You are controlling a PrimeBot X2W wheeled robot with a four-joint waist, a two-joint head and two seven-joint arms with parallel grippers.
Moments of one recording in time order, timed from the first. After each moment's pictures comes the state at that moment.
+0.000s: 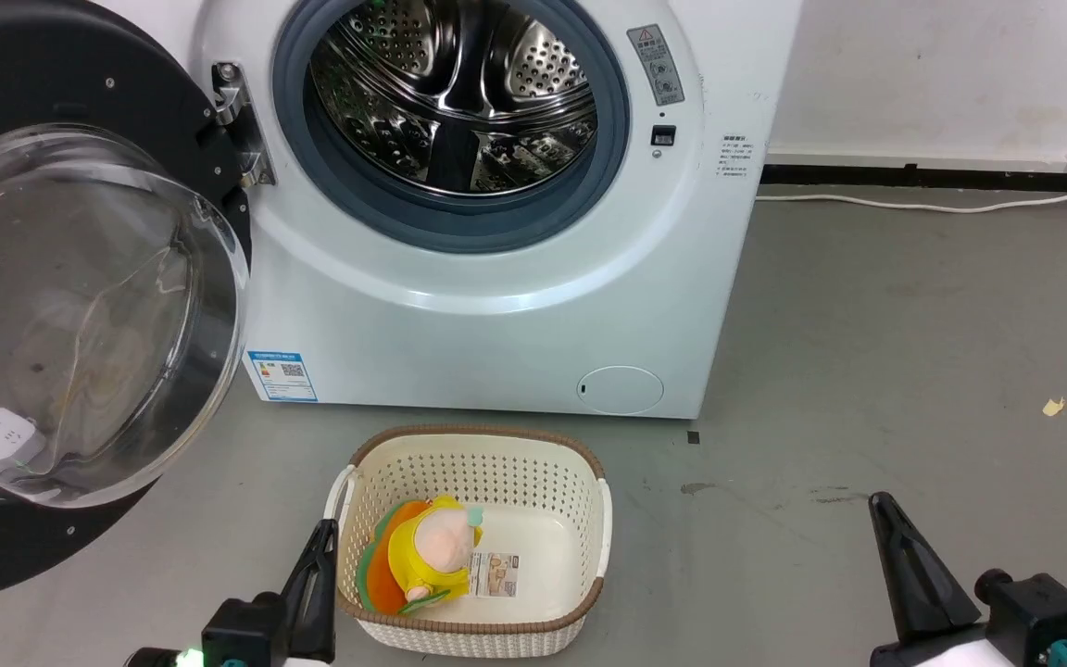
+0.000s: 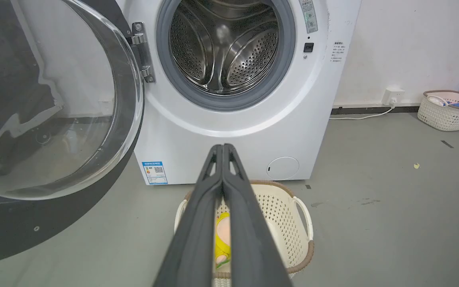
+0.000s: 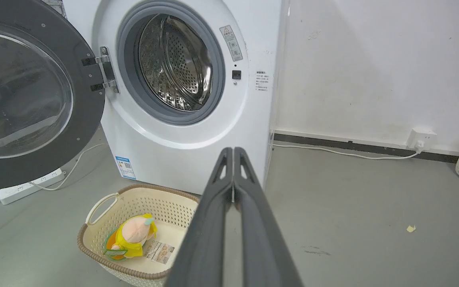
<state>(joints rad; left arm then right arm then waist) 0.08 0.09 -0.09 0.09 -0.07 0.01 -0.21 0.09 -0.06 -0.03 0.02 0.06 0.13 -0.21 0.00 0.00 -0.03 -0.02</state>
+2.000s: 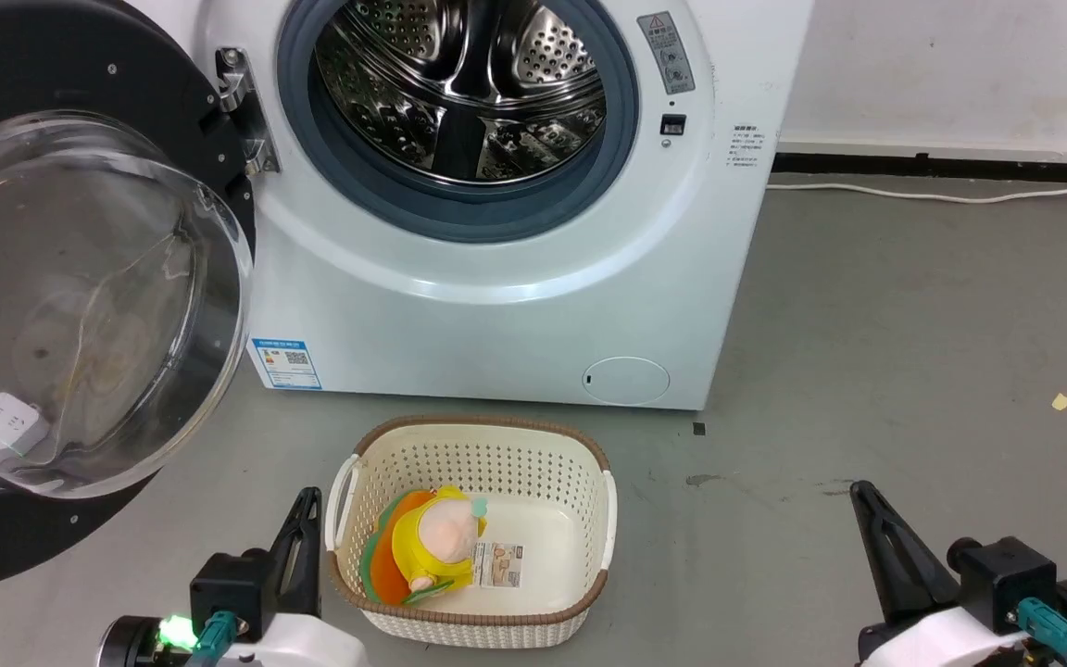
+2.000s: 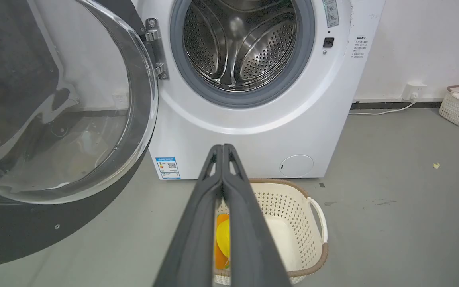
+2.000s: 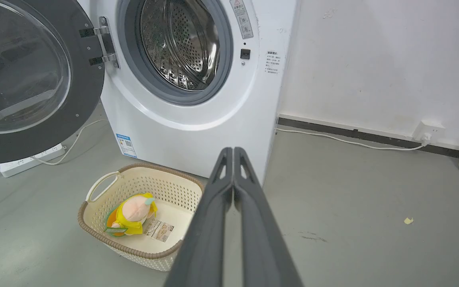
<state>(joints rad) 0.04 0.07 -0.04 0.04 -0.03 0.01 -0.08 0.05 -0.06 -0.01 0.01 0.03 0.13 -0.08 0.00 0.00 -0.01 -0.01</state>
